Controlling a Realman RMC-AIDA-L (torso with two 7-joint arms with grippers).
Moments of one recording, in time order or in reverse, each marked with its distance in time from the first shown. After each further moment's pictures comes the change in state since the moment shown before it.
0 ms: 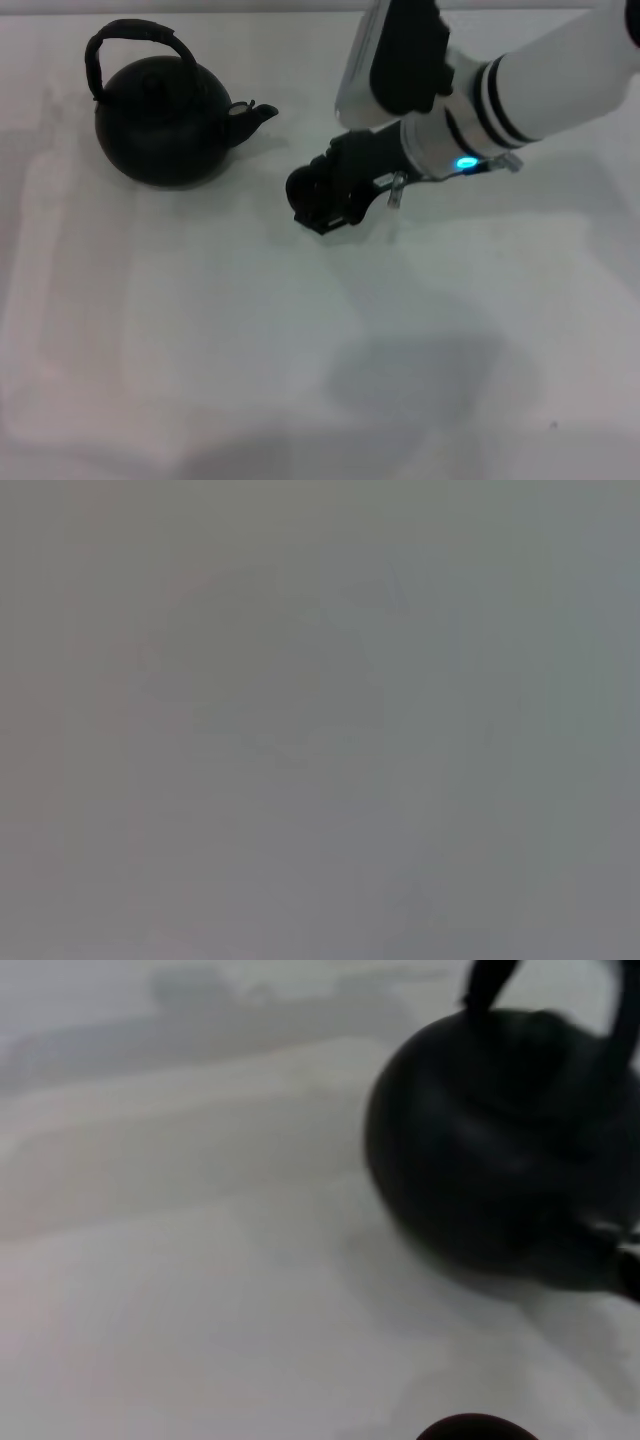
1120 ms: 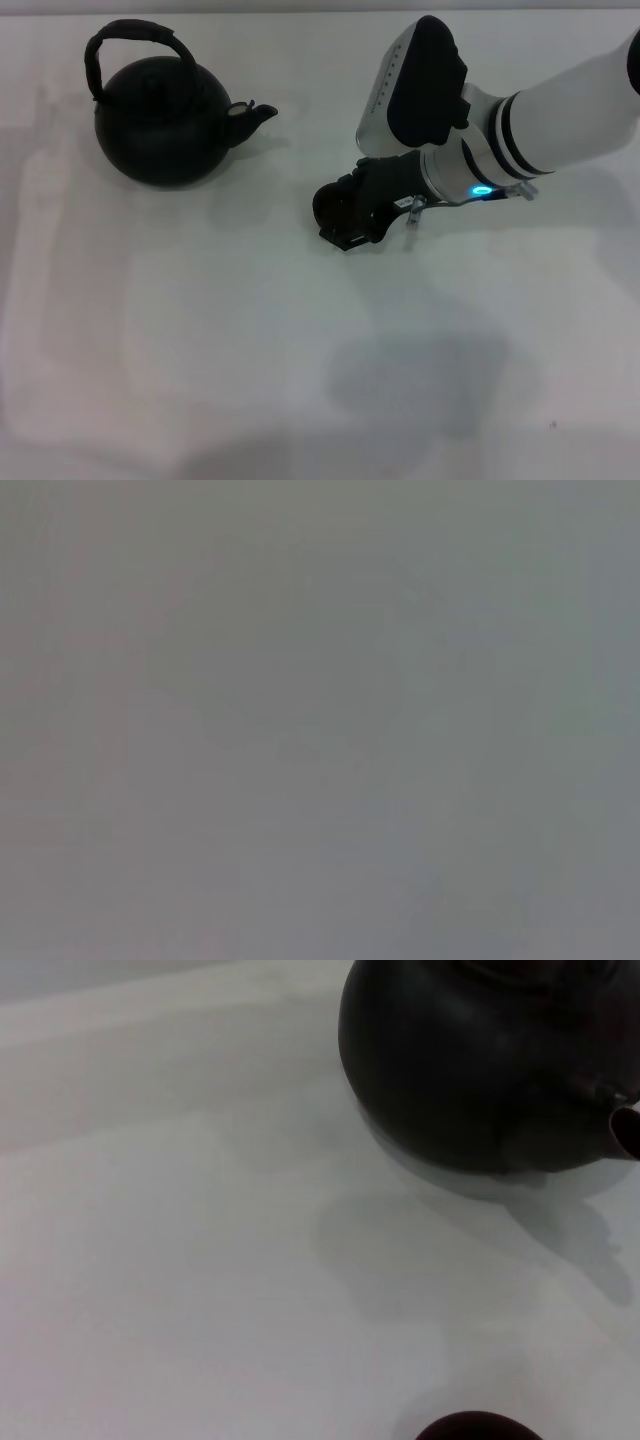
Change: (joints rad) left arm -0.010 0.000 0.000 0.000 -0.028 -0.029 0.000; right arm -0.041 0.001 -0.045 0.063 0.004 -0.079 0.003
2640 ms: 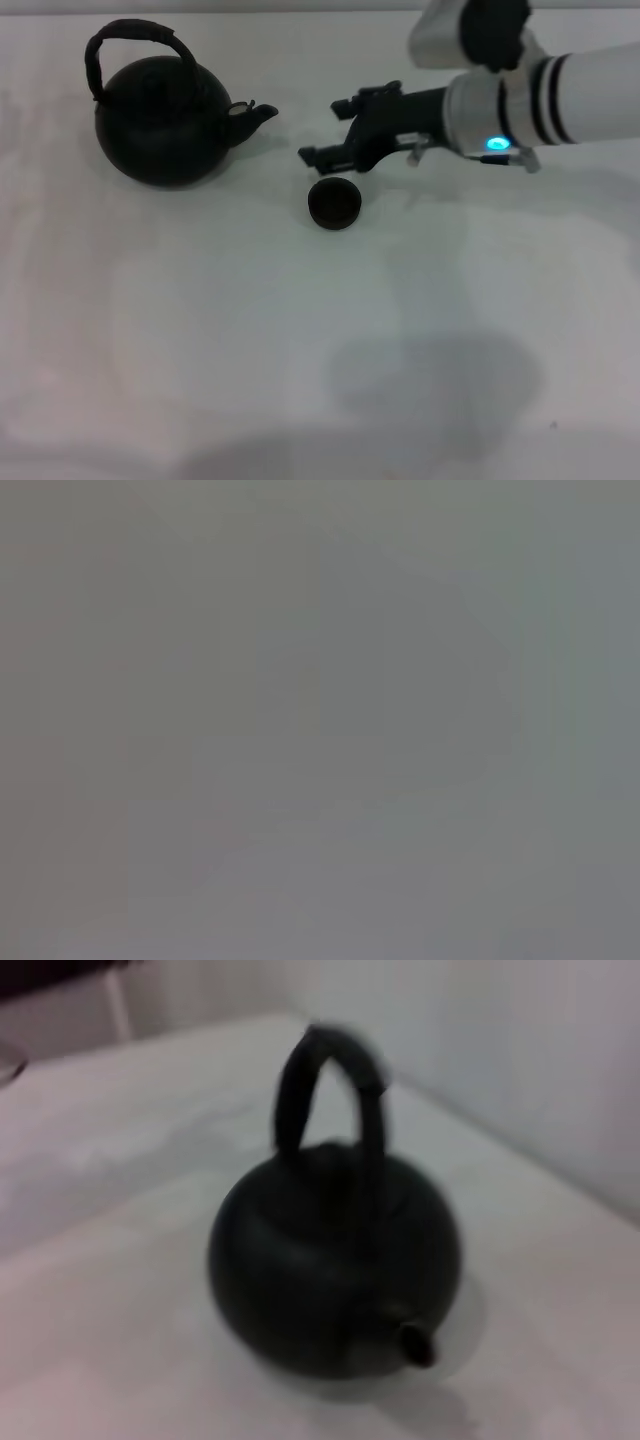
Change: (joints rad) left arm 0.014 -0.002 -0.049 0.000 -0.068 0.010 -0.007; right arm -0.088 -0.008 0.162 -0.005 0.315 -0.077 -0.200
